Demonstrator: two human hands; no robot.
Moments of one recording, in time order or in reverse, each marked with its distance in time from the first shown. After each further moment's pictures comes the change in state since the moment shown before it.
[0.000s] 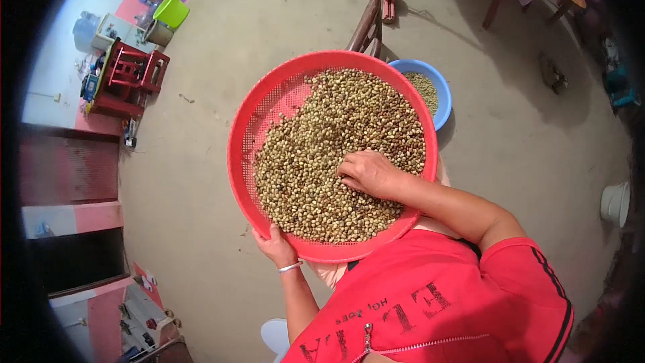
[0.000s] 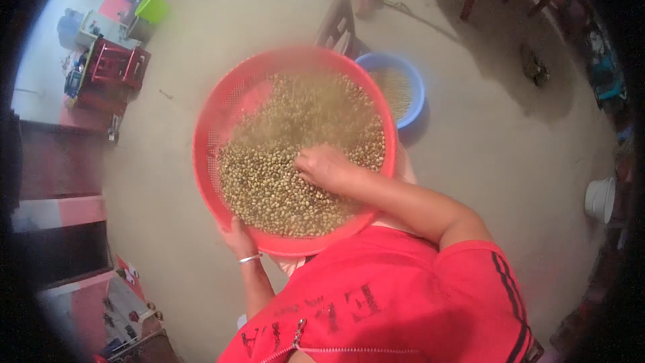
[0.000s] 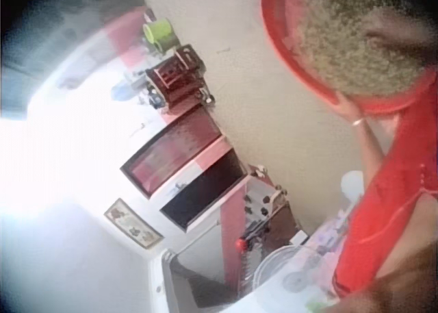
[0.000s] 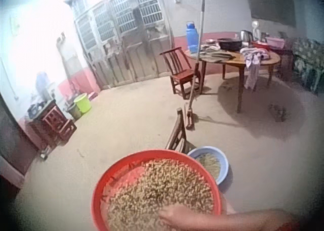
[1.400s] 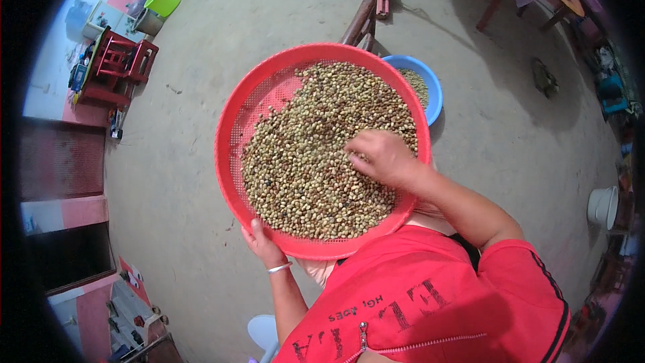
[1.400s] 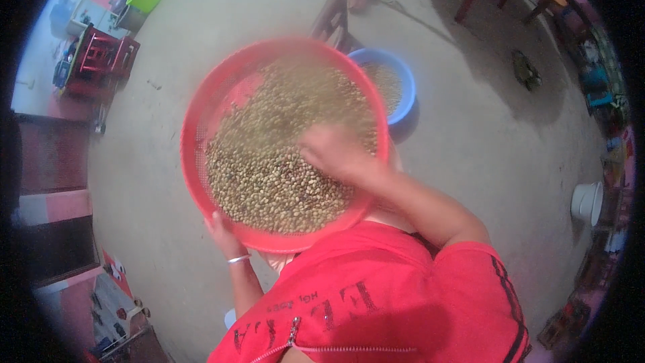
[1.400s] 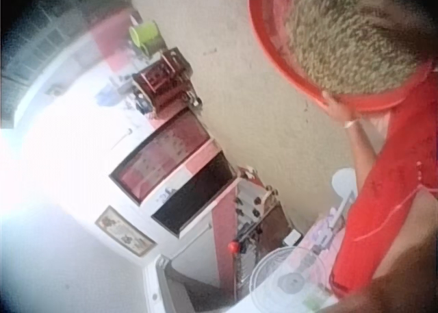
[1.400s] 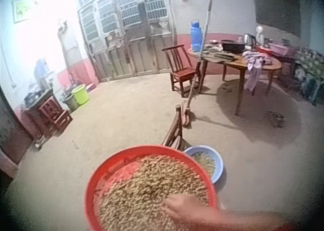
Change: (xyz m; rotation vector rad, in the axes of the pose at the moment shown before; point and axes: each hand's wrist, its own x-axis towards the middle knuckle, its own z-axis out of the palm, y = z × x) left_hand -0.010 0.015 0.009 -0.314 -0.034 -0.076; right_hand -0.002 -0.010 -0.061 -0.103 0.089 0.117
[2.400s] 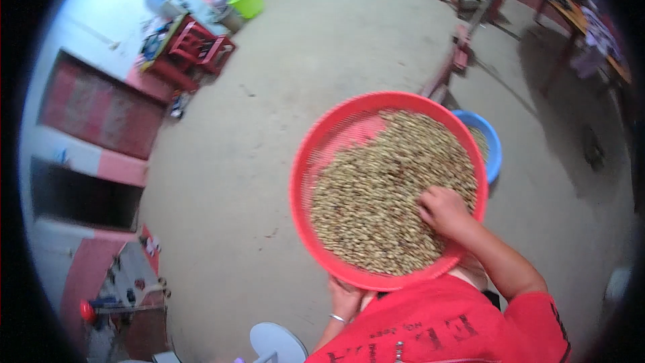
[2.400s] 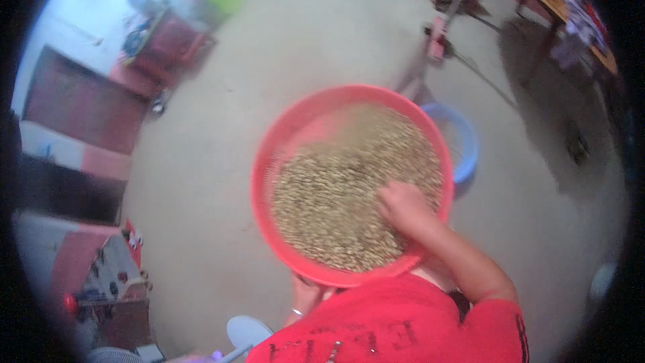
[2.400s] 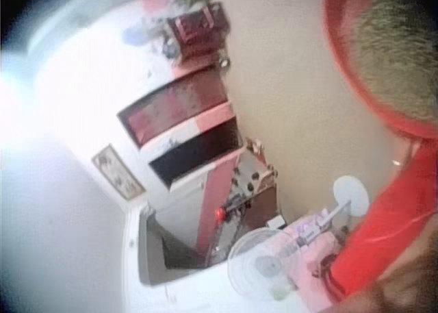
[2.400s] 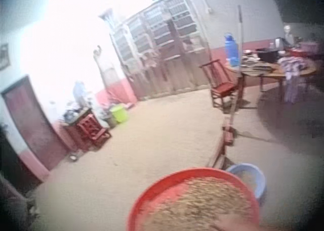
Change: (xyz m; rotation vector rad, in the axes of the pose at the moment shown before) left_hand -0.111 -0.039 -0.036 0.522 -0.164 -0.089; right_hand -0.010 0.006 0.008 -0.111 -0.235 0.087
